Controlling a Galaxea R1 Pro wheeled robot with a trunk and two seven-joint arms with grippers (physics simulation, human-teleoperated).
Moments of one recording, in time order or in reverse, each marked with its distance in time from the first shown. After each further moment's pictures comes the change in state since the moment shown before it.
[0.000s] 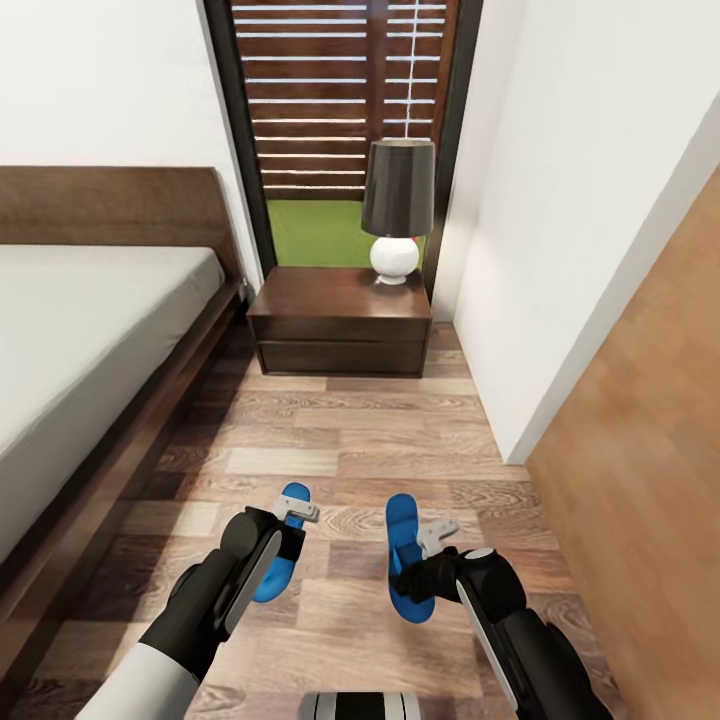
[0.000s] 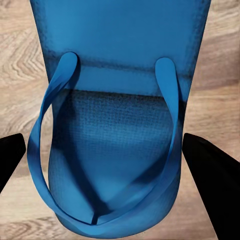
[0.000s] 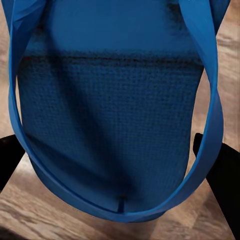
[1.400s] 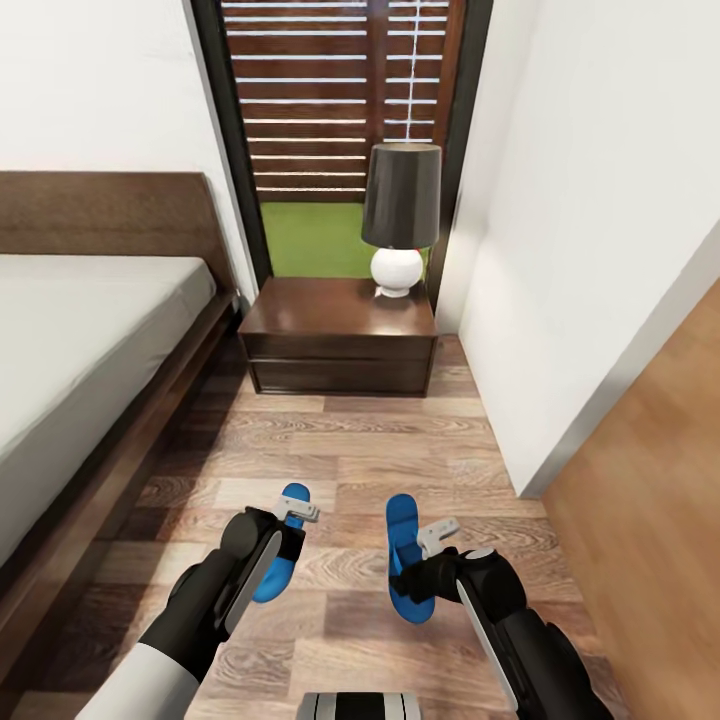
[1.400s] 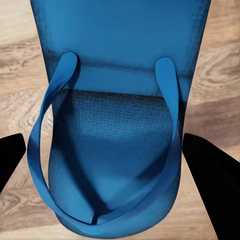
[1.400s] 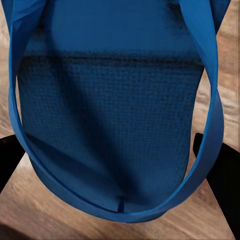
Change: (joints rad) left arm 0.000 0.000 0.000 0.001 0.000 0.000 0.000; right arm -0.001 -0.001 -0.001 0.003 -0.003 -0.002 0.002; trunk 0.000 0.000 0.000
